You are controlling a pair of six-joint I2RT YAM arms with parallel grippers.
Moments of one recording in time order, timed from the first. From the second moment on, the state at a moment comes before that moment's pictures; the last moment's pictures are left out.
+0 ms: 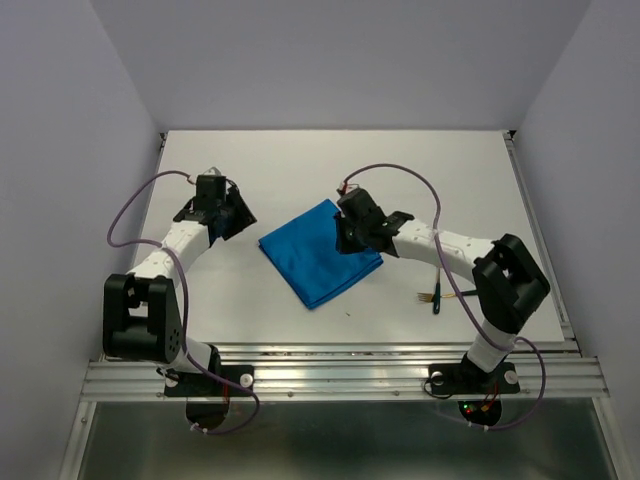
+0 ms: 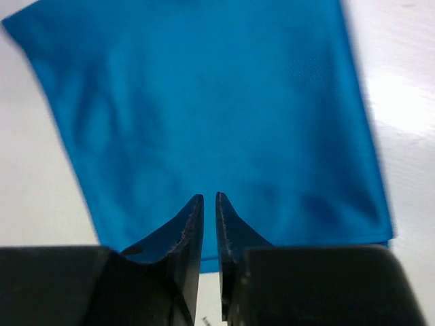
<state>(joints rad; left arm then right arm) -0.12 1.45 0.97 -0.33 0.02 -0.64 0.70 1.74 1.20 -0.31 0.07 0.50</state>
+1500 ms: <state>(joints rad) -0.10 1.65 0.80 -0.05 0.18 -0.75 1.17 1.89 1.29 -0.41 0.32 0.41</state>
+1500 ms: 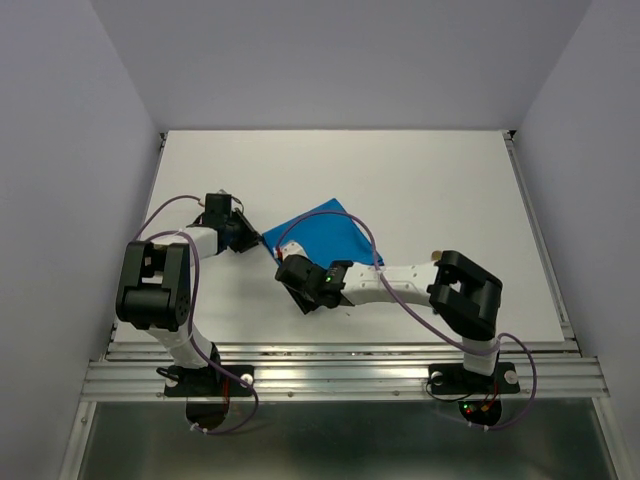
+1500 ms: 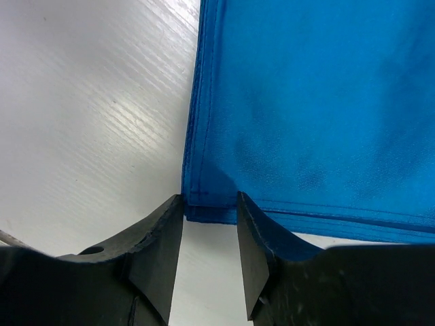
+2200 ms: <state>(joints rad) -0.10 1.65 0.80 -0.05 0.18 -0.75 1.19 1.94 1.33 -0.42 0.41 0.39</state>
